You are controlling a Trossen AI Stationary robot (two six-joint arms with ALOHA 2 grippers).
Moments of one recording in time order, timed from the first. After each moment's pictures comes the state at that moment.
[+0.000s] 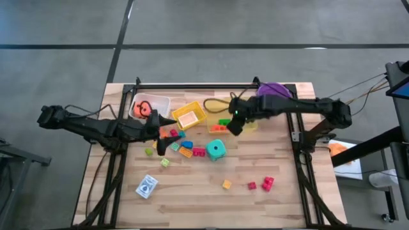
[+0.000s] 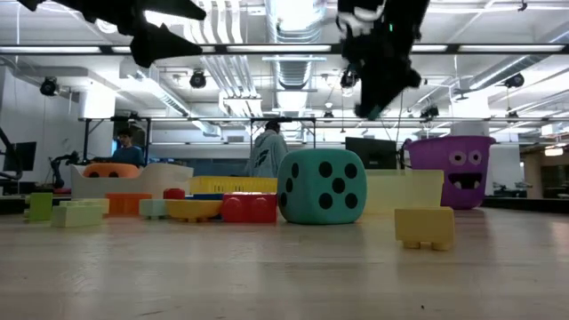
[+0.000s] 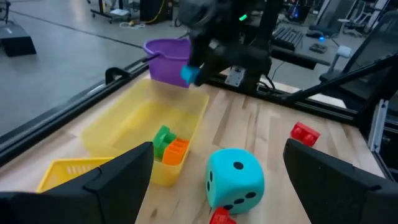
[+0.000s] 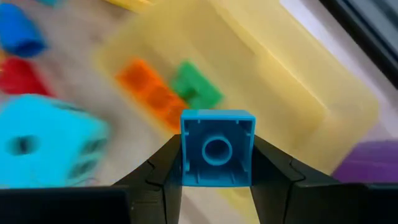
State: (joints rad) left arm -0.19 0.86 0.60 -0.02 -0.43 -0.28; right arm -0.18 1.53 1.28 -0.95 0.24 0.51
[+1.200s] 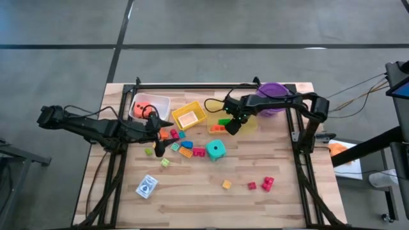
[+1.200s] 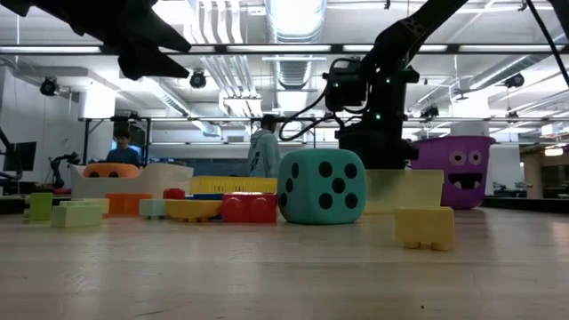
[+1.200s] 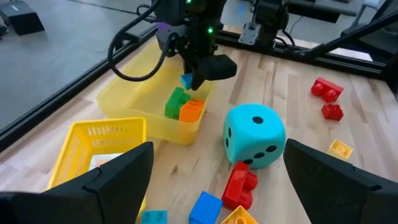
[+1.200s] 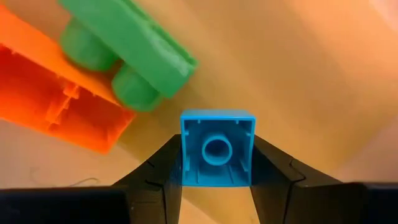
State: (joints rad) left arm -0.19 0.85 0.58 -0.20 -0.43 -0.29; right arm -0.36 1.80 1.14 -0.74 0.05 0.41
